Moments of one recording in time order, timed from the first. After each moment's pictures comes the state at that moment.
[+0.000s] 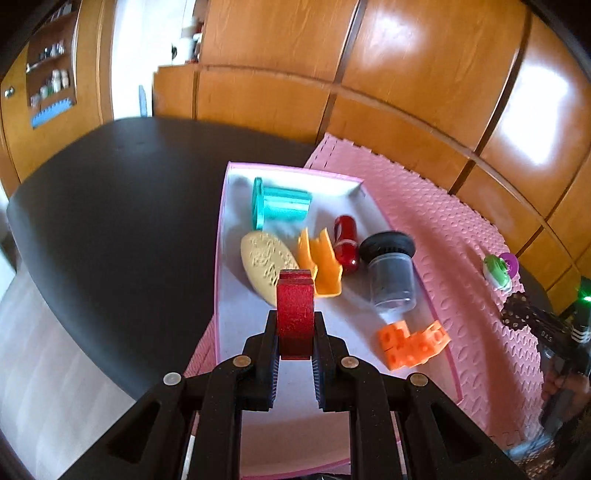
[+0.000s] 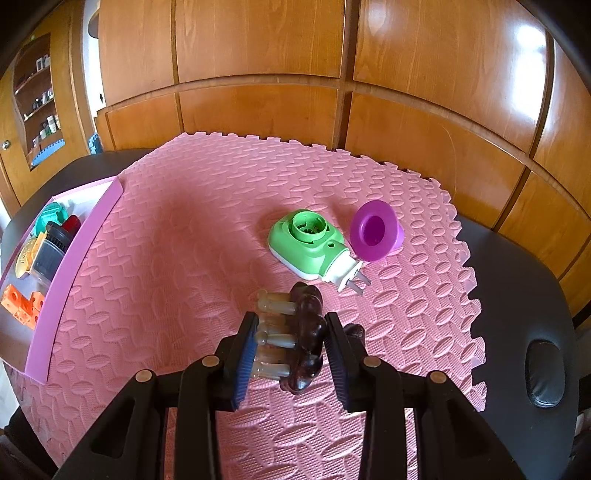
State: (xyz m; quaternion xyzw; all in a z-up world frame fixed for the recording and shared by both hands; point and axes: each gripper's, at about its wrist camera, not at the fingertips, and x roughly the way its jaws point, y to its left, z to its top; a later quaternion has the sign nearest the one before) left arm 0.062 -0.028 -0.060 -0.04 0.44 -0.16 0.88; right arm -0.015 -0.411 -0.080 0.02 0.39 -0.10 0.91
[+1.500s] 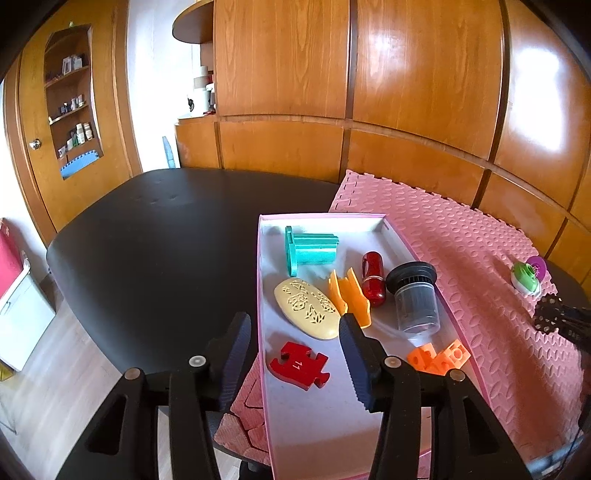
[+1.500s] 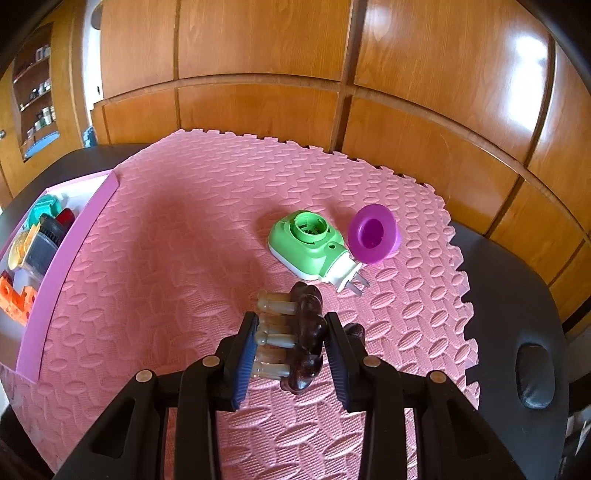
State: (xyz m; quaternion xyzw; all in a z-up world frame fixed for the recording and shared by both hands) left arm 0.045 -0.024 -0.031 0.02 0.35 -0.10 0.93; right arm -0.012 -0.405 -0.077 0.01 0.40 -0.13 0.91
